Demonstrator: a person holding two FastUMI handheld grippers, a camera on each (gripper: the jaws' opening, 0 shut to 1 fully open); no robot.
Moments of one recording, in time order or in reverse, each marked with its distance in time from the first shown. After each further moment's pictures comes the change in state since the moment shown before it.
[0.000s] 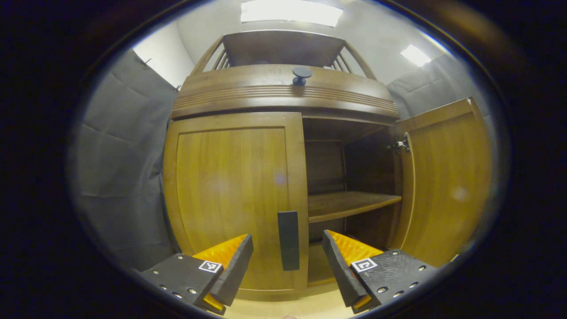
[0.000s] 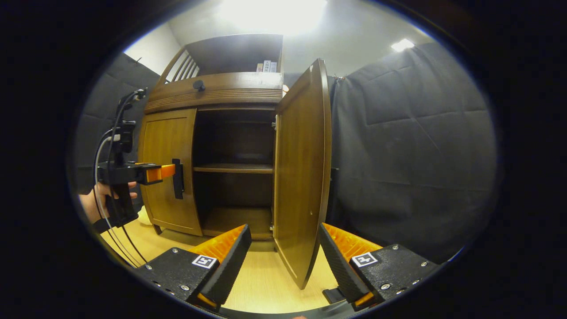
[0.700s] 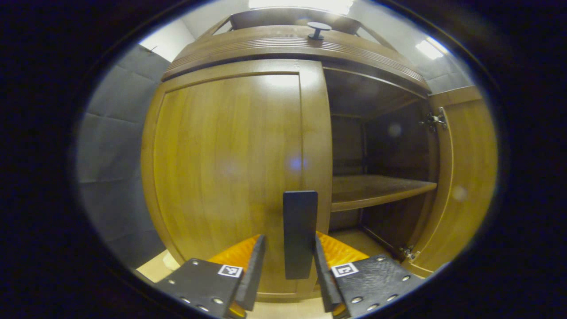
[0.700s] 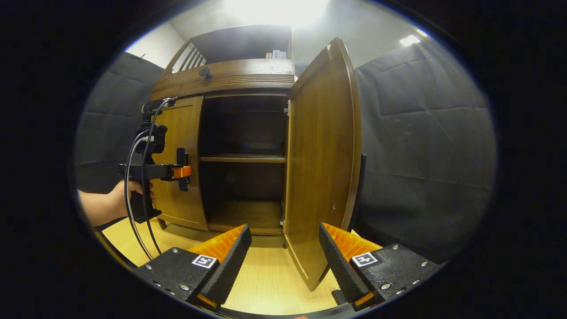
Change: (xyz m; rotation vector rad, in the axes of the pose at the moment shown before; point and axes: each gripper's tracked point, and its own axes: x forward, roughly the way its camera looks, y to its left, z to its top) left arm 0.067 0.005 -0.062 -0.066 0.124 0.063; right arm 0.028 0.019 -0.015 -0.009 0.048 0.070
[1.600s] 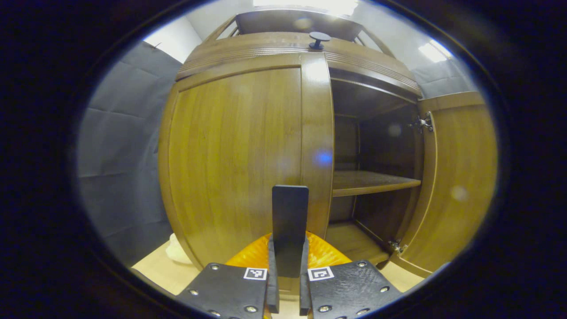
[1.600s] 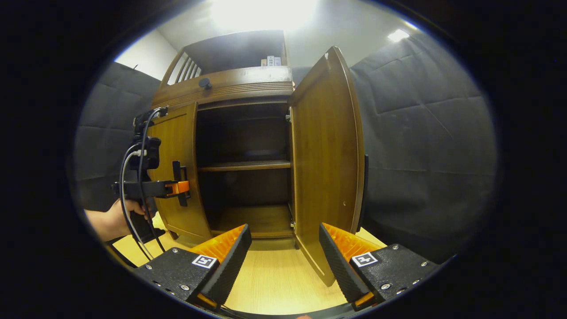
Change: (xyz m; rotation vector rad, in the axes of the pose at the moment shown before) left arm -0.056 0.003 -0.005 -0.009 0.027 -0.024; right arm -0.020 0.021 0.008 0.088 -0.037 0.007
